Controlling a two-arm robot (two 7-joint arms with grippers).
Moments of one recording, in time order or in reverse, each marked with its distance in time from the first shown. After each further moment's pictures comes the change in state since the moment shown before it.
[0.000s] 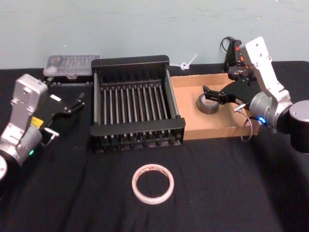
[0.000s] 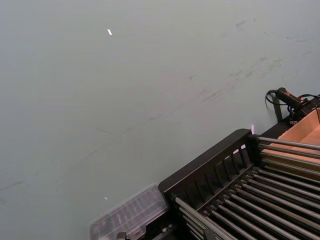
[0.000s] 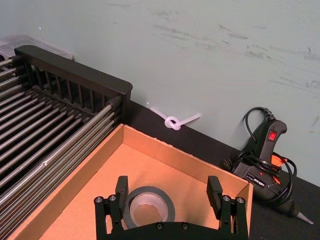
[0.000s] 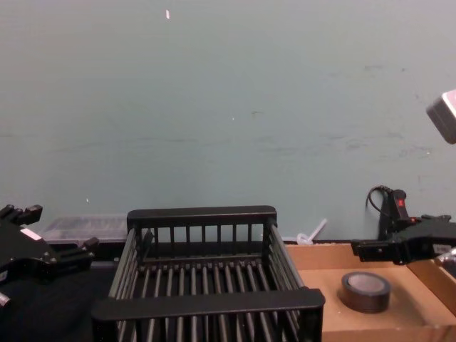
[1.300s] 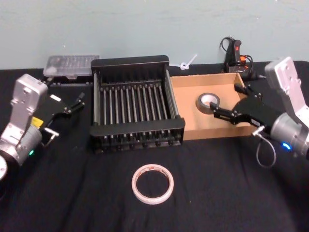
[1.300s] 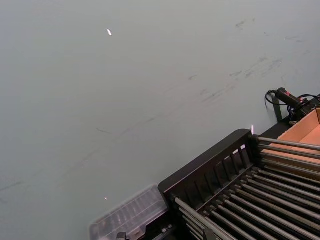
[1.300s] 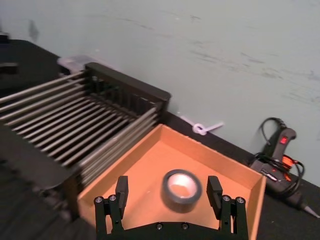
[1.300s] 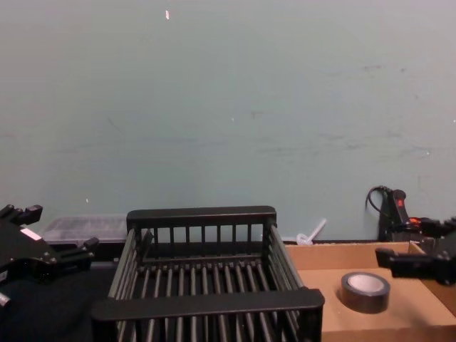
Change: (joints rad) left arm 0.000 0.000 0.000 0.000 0.000 0.000 0.000; right arm -0.251 0.138 0.065 -0.305 0.090 -0.075 0.092
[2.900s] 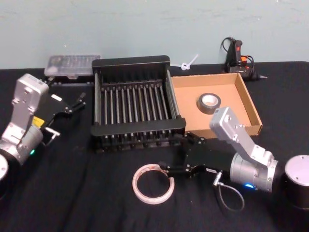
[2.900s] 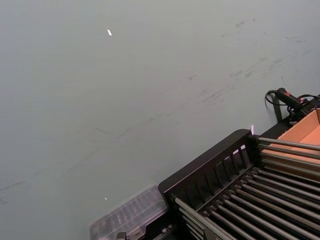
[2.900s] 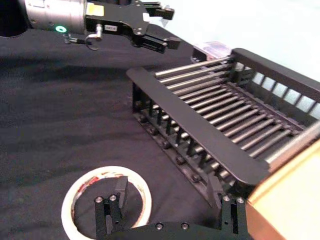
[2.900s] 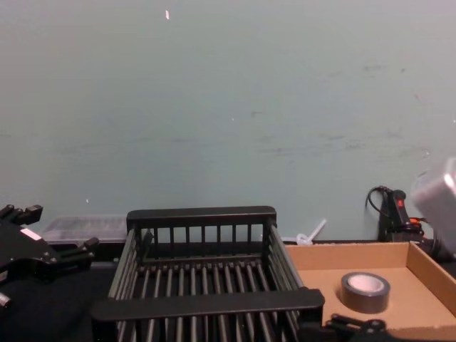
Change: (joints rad) left arm 0.000 0.000 0.000 0.000 0.000 0.000 0.000; right arm 0.021 0.050 -0.283 0.017 0.034 -0.097 0.182
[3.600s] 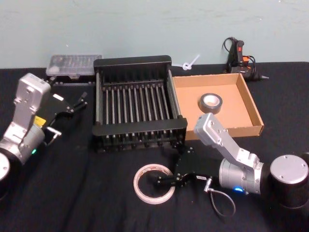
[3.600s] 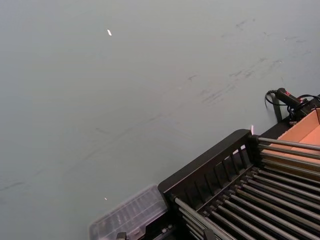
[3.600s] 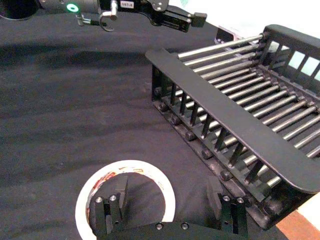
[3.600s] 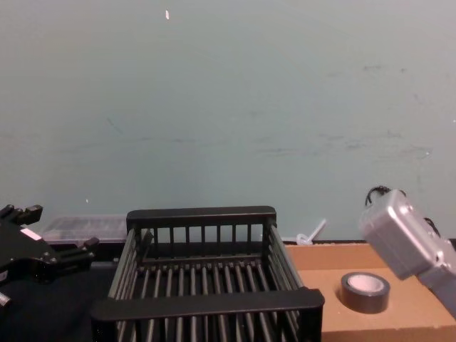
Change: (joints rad) left arm 0.000 0.000 0.000 0.000 0.000 0.000 0.000; right arm 0.067 -0.030 -0.085 0.081 0.011 0.039 0.032
